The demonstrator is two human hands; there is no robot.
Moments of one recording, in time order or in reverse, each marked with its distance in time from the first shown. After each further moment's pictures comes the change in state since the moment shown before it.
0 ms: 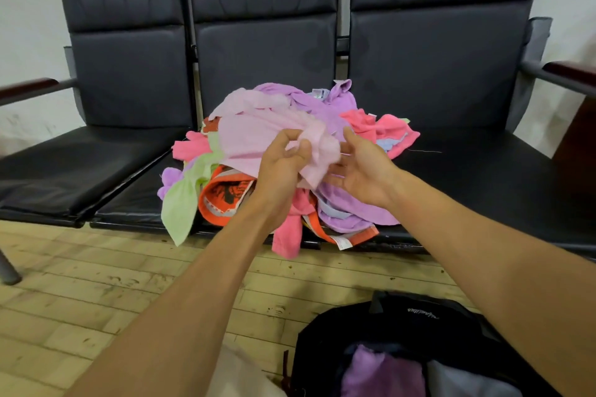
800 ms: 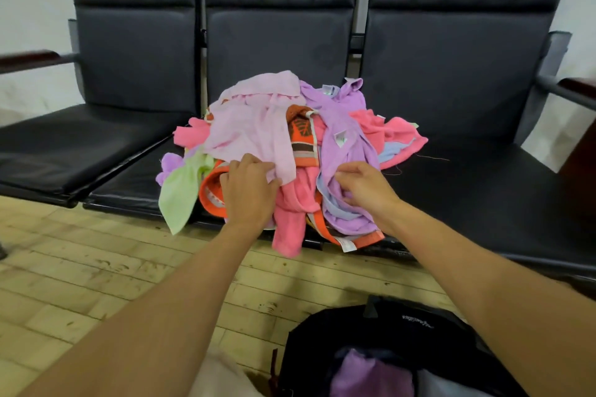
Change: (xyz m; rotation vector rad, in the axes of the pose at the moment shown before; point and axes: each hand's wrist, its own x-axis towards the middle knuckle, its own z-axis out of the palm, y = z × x) left_hand 0.008 -0.042 -0.063 1.340 0.339 0.129; right_hand 0.017 0.043 -0.017 -0.631 0.156 -0.182
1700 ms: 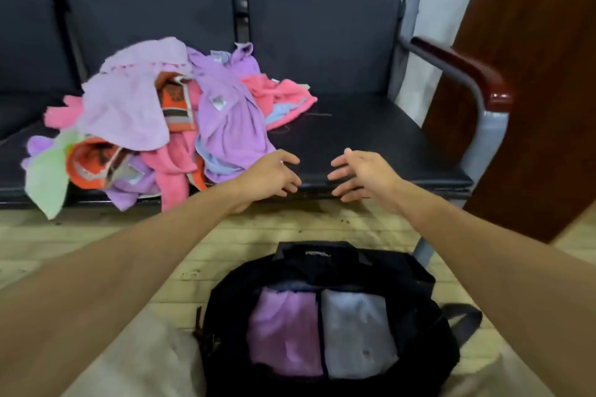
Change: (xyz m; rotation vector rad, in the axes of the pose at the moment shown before) left_hand -0.089 0.173 0.028 -0.732 -0.952 -0.038; right_hand -0.115 0.049 -0.185 0.018 0.085 0.209
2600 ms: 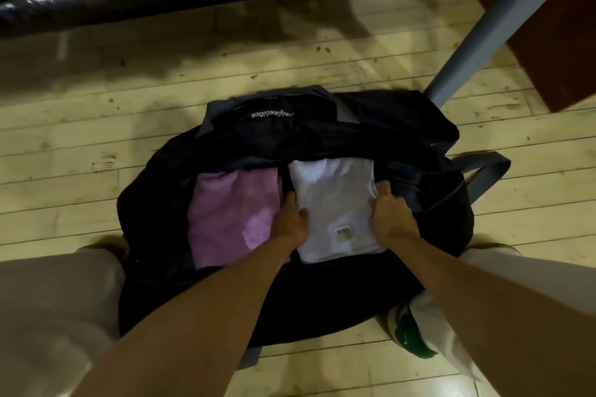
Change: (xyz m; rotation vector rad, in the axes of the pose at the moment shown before) left_hand 0.030 -0.296 0.278 0.208 -0.185 -0.643; right_hand 0.002 0.389 -0.007 -0.728 -0.080 0.634
